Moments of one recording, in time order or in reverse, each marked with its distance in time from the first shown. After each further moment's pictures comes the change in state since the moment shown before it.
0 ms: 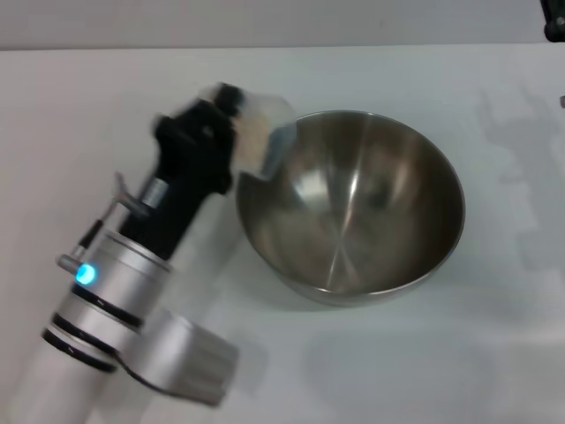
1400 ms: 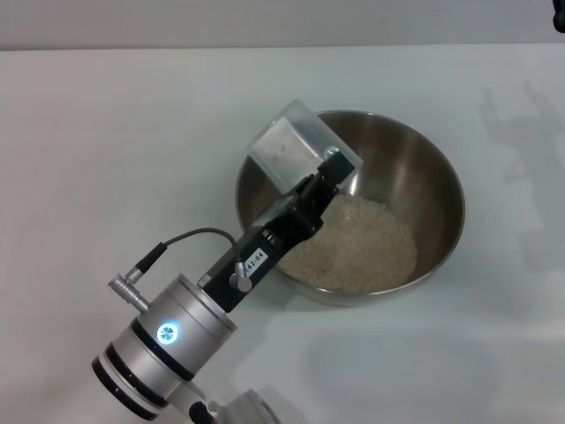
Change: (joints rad) left arm -0.001 0.000 0.089 -0.065 0.163 -0.066 0.706; right arm 0.015 -0.007 0.011 0.020 -0.009 -0.040 0.000
